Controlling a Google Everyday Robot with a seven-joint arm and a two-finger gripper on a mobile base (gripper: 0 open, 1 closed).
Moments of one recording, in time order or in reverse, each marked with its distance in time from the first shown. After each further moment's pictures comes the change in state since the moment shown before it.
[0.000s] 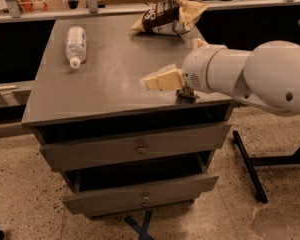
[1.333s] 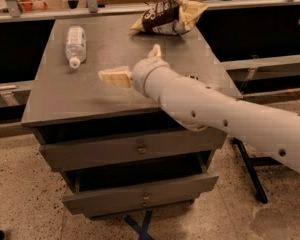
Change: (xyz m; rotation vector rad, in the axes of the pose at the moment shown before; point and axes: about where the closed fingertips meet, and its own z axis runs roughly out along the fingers) arm -0.007 0.033 0.129 0.138 -0.195 0.101
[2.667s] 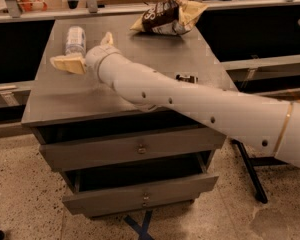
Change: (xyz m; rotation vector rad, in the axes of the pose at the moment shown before) arm -0.049 0.092 0.099 -0.162 -0.139 0.053
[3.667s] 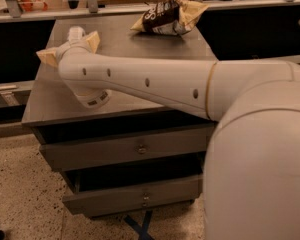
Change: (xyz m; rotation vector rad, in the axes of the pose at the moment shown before) arm 0.019 0.009 0.073 0.262 0.147 -0.040
